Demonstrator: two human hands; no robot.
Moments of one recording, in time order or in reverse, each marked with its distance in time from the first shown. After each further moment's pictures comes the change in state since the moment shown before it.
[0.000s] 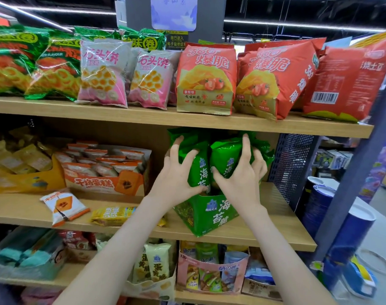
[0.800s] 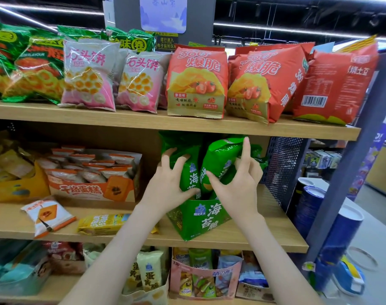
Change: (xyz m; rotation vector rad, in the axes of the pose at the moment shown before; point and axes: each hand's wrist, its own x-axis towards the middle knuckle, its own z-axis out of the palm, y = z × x) left_hand 0.002 -0.003 0.009 -0.069 -0.032 -0.094; right_hand -0.005 0.012 -0.001 0.002 0.110 -0.074
